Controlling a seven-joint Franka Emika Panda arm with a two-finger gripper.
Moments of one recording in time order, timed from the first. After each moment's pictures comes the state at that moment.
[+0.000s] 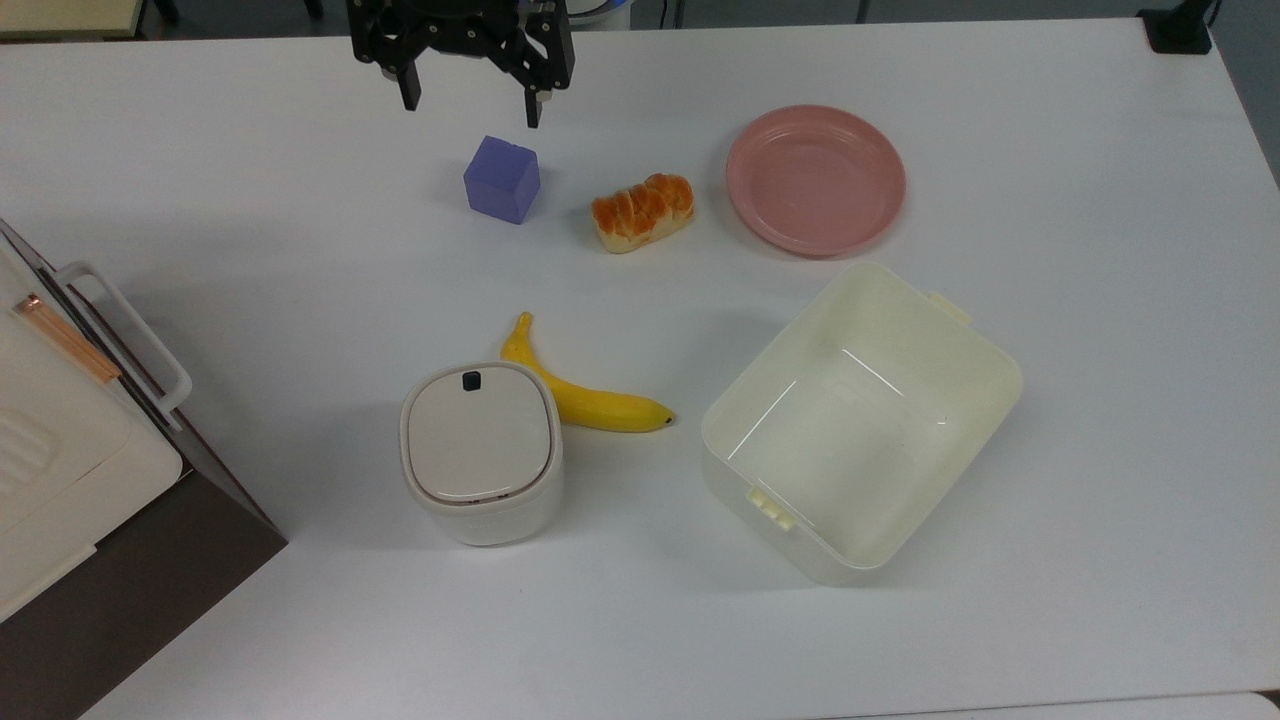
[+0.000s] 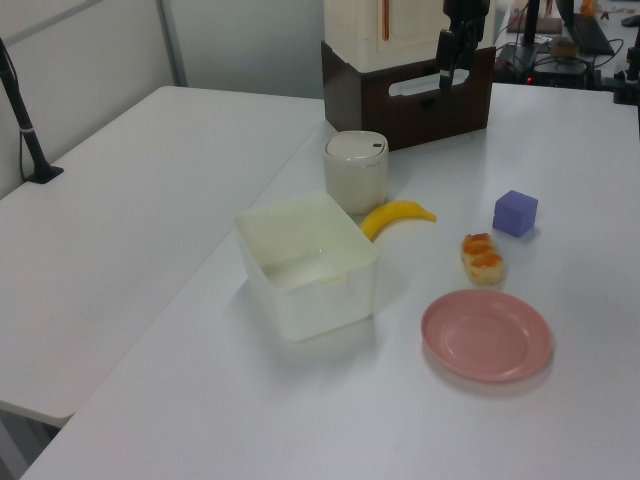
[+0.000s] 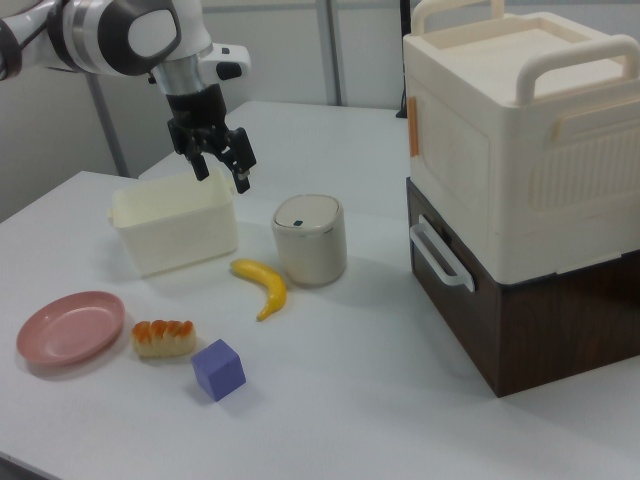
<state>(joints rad) 0.37 0.08 -0.43 -1.59 0.01 1.75 0.09</state>
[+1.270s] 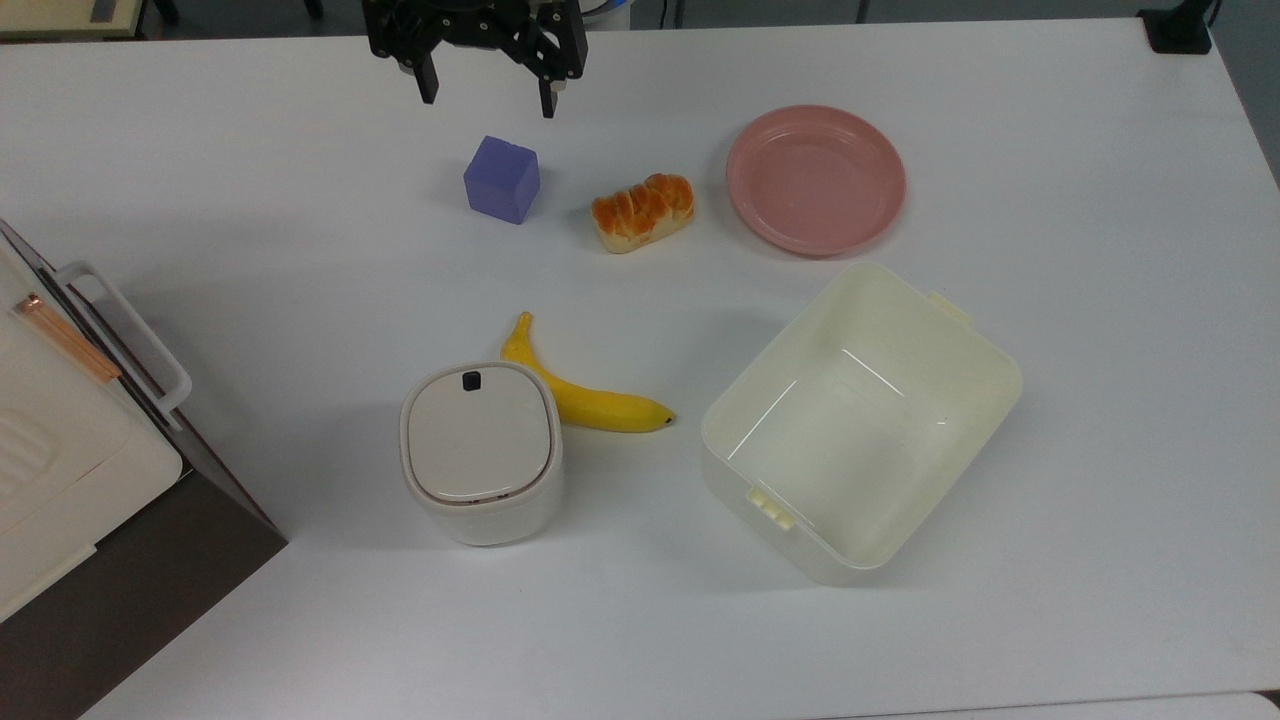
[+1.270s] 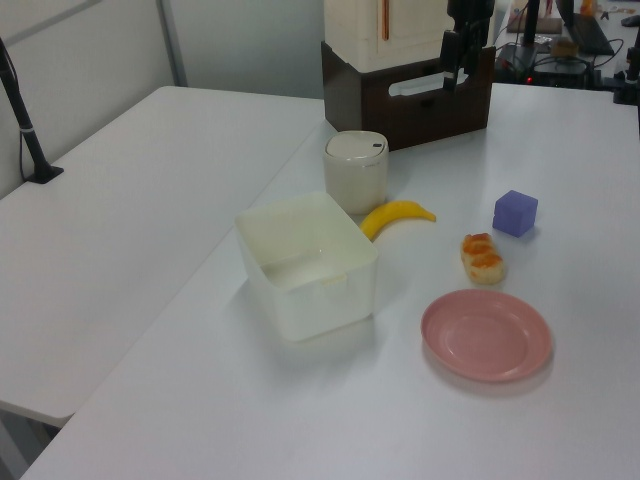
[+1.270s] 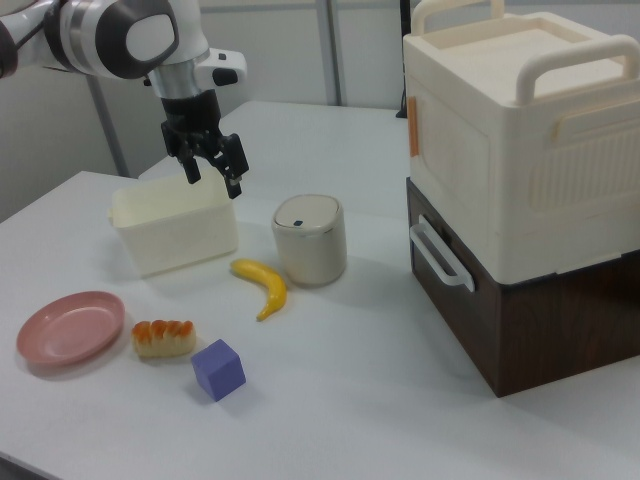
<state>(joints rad) 0.37 0.06 -0.43 -1.61 0.04 1.74 0.09</state>
